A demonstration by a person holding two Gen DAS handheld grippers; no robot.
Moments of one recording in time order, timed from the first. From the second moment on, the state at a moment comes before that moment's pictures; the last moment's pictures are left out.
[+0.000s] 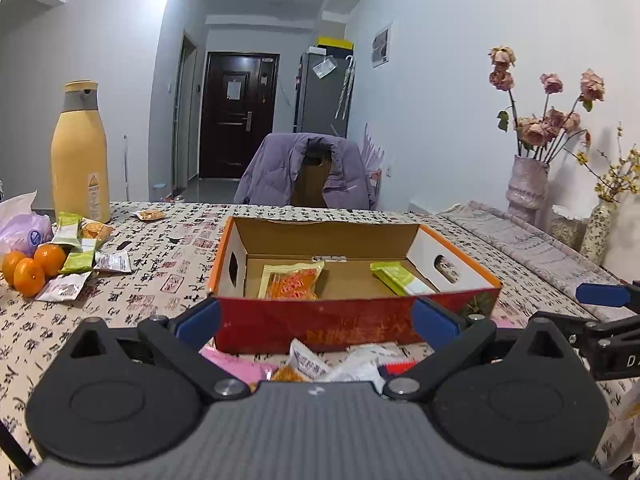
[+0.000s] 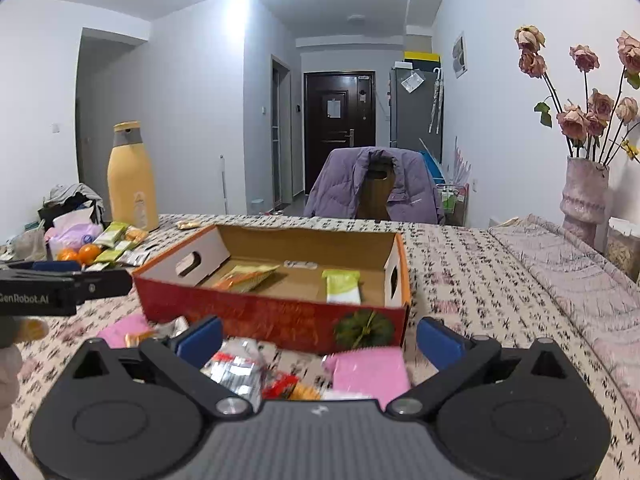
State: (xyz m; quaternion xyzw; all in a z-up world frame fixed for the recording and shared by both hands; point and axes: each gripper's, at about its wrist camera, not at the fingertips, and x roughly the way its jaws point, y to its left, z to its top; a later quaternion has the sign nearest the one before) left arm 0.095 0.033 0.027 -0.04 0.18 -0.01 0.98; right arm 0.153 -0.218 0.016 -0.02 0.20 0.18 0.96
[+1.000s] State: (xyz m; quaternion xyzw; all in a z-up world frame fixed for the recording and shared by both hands) left arm 0.048 0.069 -0.007 -0.06 0.18 -0.01 0.98; right arm 0.139 -0.144 -0.027 -0.04 0.27 0.17 0.95
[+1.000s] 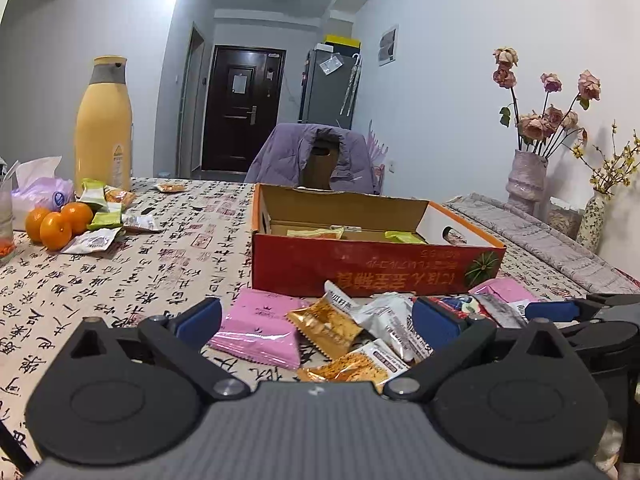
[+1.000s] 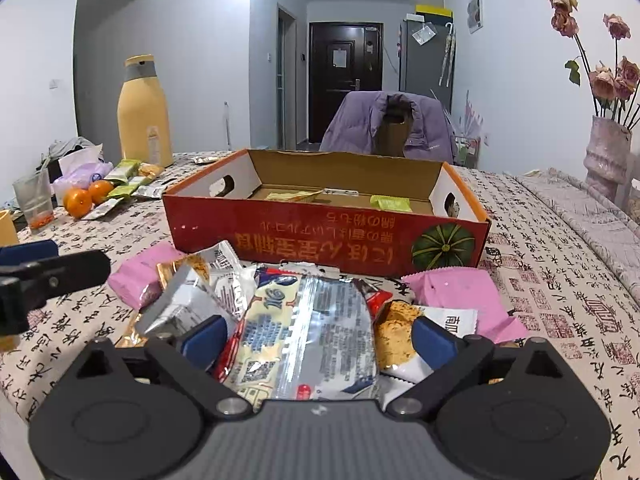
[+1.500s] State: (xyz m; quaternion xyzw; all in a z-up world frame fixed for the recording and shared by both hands) left arm 0.046 0.076 -0.015 -0.06 0.19 -0.02 0.98; right arm 0.137 -0.138 -0.032 -0.04 0.28 0.17 0.94
